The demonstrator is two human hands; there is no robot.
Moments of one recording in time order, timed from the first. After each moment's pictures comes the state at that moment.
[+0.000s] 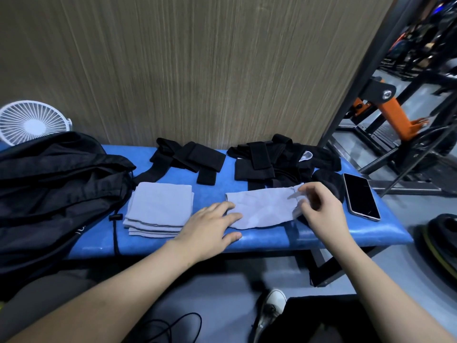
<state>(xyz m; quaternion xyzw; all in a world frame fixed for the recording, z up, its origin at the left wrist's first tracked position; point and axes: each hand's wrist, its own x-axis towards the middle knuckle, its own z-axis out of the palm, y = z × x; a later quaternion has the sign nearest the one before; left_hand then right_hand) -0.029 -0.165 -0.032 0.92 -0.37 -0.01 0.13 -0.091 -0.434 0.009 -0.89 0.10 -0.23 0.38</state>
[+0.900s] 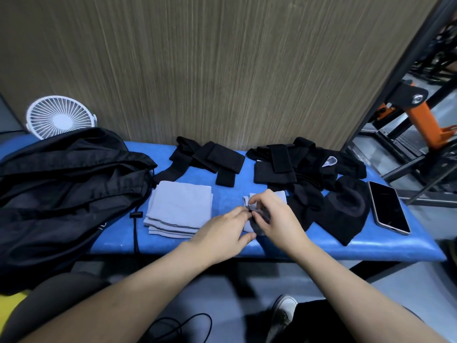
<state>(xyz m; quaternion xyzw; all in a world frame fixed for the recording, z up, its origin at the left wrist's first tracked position) -0.028 -0.158 -0.023 0.92 -0.34 -0.08 0.20 -0.045 -0.337 -0.025 -0.93 -0.14 -0.15 0.31</state>
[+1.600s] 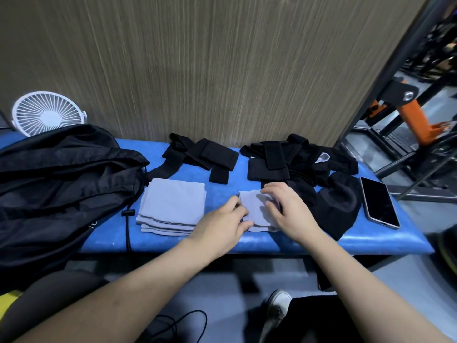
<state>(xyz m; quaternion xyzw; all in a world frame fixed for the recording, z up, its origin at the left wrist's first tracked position) -0.028 -0.170 -0.028 0.93 -0.30 -0.03 0.22 -0.037 -0.383 -0.024 -0.95 -0.10 -0.16 0.24</state>
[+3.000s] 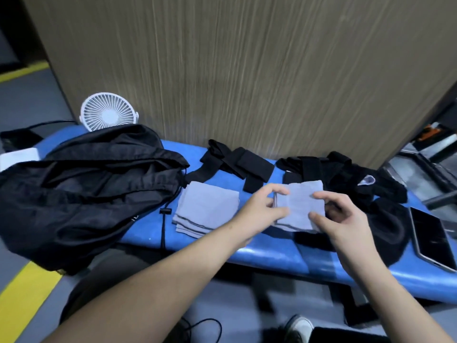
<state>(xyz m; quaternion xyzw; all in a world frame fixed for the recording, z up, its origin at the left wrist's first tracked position) -0.001 -0.180 0.000 0.67 -0.11 -0.18 0.71 -0.054 -0.365 0.015 -0.78 0.02 -0.16 0.61</state>
